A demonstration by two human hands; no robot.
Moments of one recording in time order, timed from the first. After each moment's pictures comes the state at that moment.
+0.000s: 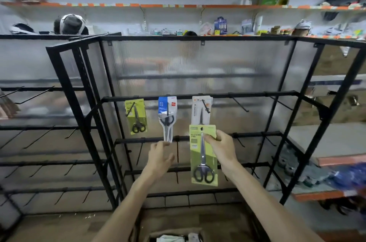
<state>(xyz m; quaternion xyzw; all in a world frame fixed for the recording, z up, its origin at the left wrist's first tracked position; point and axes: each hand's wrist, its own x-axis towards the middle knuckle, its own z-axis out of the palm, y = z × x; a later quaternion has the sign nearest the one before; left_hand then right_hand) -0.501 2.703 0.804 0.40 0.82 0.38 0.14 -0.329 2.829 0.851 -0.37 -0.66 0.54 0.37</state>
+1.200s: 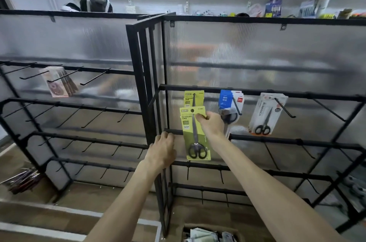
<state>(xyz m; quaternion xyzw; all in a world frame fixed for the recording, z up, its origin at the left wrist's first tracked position) -0.680 2.604 0.811 0.41 0.90 0.12 0.07 -0.603 2.758 0.849 -0.35 -0.74 0.49 0.30</state>
